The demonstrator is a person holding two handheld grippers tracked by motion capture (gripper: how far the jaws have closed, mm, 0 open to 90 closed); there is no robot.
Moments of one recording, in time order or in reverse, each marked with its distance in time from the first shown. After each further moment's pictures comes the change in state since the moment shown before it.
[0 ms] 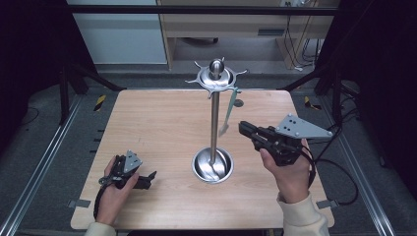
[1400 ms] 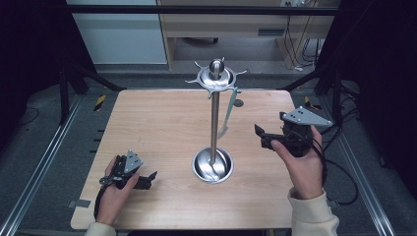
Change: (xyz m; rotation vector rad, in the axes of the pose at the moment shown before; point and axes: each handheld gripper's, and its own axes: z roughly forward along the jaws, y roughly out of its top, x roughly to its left) left arm -0.001 0.000 0.001 0.001 -0.007 -0.001; right arm -0.052 -0.025 0.005 0.213 -0.348 0.044
